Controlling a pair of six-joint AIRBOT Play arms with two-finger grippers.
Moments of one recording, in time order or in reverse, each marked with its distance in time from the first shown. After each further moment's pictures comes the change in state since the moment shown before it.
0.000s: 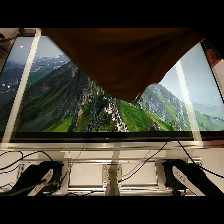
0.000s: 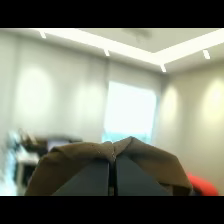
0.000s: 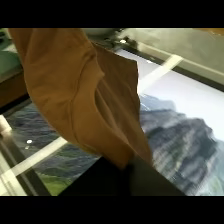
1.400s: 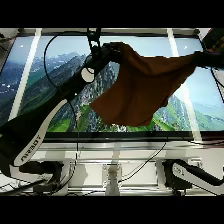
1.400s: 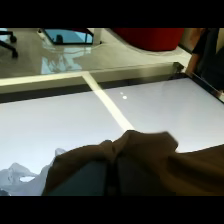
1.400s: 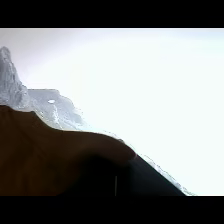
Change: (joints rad) left arm -0.426 -0.816 0.000 0.029 0.158 0.012; right arm -0.313 -0.283 -0.472 -0.727 -0.407 0.343
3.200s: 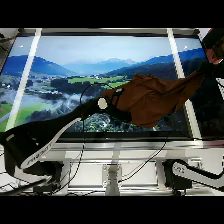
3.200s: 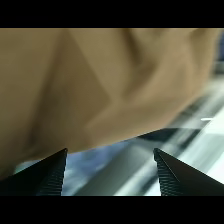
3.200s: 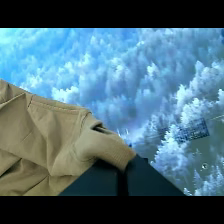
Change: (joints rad) left arm -0.161 -0.031 -0.325 0.047 -0.781 -0.440; right arm -0.073 -0.077 -0.008 -0.103 0.077 0.005
